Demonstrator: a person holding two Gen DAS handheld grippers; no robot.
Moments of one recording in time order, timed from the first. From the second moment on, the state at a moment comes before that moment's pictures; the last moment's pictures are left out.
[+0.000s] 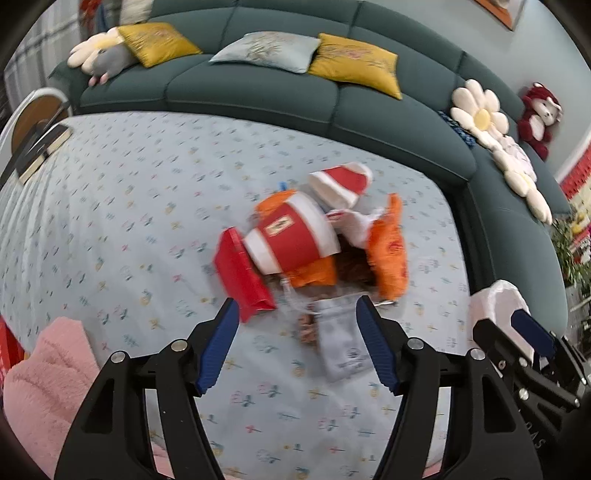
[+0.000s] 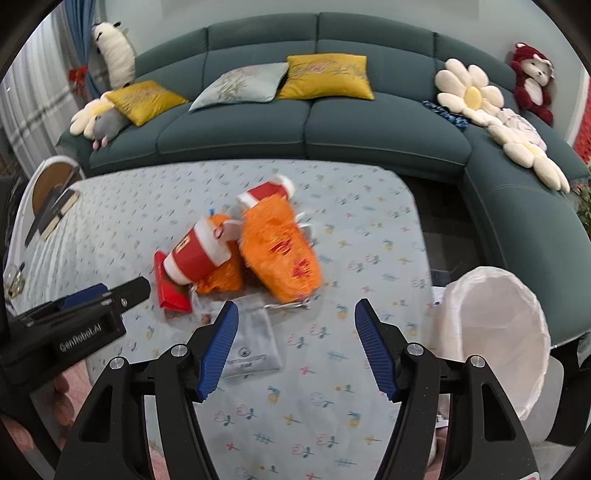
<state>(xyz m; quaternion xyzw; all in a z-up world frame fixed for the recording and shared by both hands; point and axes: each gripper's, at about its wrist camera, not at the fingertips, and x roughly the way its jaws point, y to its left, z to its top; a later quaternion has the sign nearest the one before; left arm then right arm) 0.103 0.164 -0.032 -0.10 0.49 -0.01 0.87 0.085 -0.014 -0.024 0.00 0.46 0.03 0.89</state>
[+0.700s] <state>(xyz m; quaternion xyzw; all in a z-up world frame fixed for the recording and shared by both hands) 0.124 0.226 -0.093 -0.14 0.53 0.03 0.84 0.116 0.039 -0.126 0.01 0.56 0.05 0.83</state>
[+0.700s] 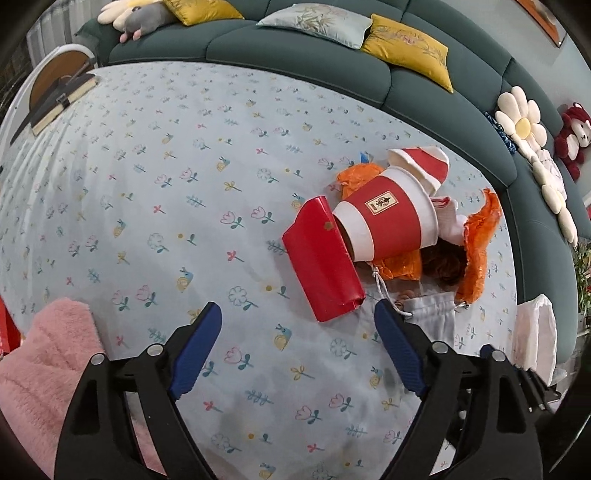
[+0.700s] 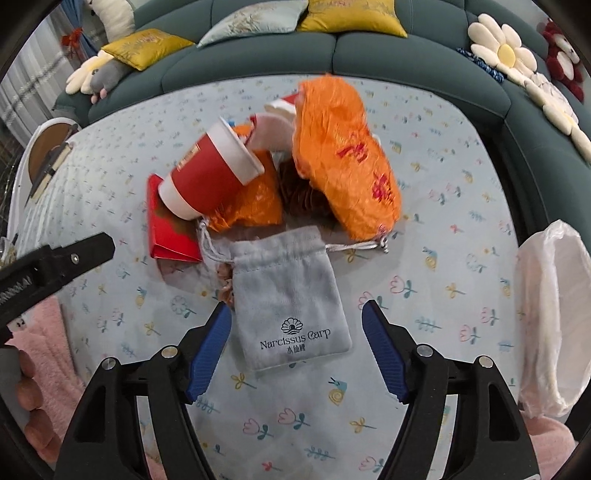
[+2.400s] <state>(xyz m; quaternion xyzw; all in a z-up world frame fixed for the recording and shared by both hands) 0.112 0.147 -0.034 -0.09 0.49 -0.08 0.86 0.085 0.006 -0.035 0.02 0.47 0.07 0.88</state>
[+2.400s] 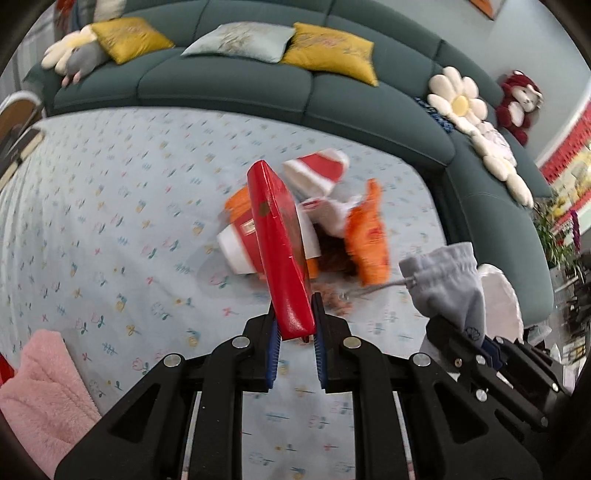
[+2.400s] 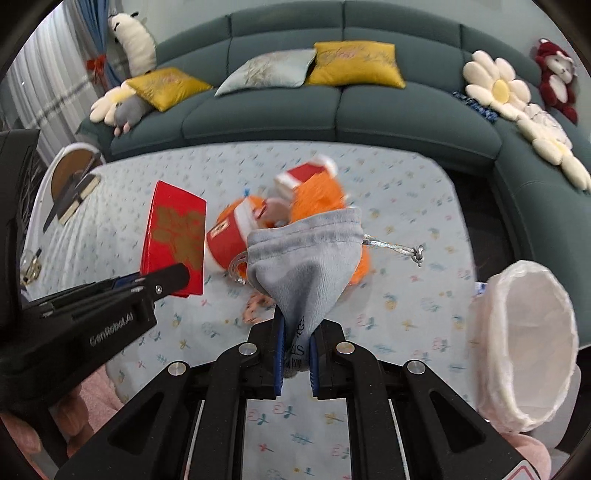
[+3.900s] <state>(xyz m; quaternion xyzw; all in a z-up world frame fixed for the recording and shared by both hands) 0.071 -0.159 -0.004 0.07 0.46 -0.30 0.83 0.015 -0.280 -0.018 0.13 0.41 -0.15 0.89</state>
